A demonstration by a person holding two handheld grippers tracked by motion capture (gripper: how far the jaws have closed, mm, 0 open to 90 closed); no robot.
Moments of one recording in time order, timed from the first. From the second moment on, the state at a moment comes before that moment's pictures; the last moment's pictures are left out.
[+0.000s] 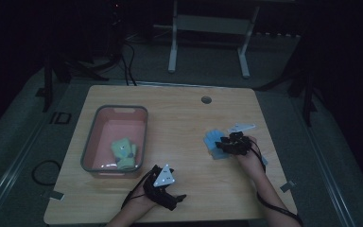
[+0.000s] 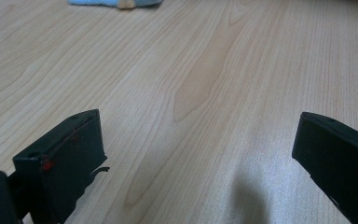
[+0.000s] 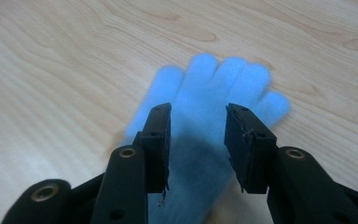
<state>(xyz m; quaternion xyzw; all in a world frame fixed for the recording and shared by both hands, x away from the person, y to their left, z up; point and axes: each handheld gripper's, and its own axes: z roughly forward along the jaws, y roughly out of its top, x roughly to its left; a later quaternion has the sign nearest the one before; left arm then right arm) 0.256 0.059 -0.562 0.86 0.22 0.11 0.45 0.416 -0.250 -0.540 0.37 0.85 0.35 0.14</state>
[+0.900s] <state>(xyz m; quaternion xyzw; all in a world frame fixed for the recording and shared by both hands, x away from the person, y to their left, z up) 0.253 0.059 -0.563 0.86 0.22 0.11 0.45 0.386 -0.224 -0.515 0.41 0.82 0.36 0.17</state>
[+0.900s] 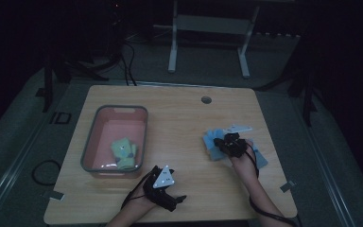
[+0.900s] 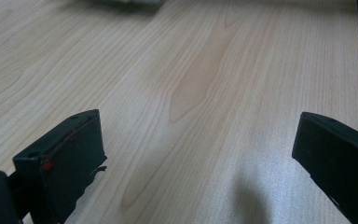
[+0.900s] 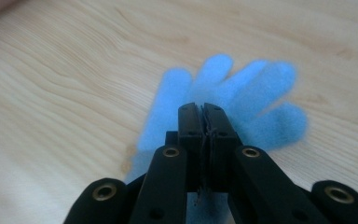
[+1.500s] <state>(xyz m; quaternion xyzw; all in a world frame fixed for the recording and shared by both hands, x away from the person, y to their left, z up) 0.252 0.059 -0.563 0.86 0.22 0.11 0.46 0.317 -0.183 -0.506 0.42 0.81 0.39 0.14</state>
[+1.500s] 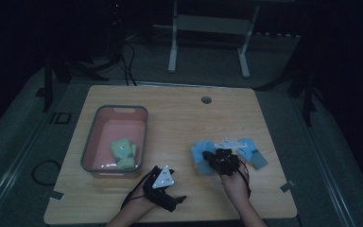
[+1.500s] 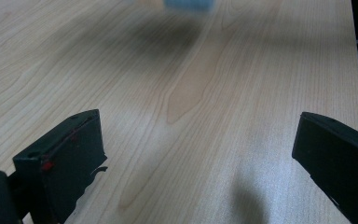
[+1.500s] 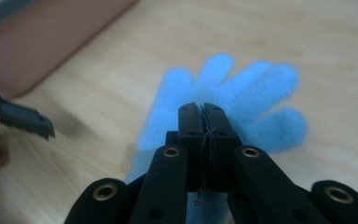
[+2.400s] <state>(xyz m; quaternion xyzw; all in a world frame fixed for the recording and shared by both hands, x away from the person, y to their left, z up) 0.251 0.061 -0.564 0.85 0.21 0.10 0.47 0.323 -0.204 -0.525 0.41 0.82 0.37 0.14</state>
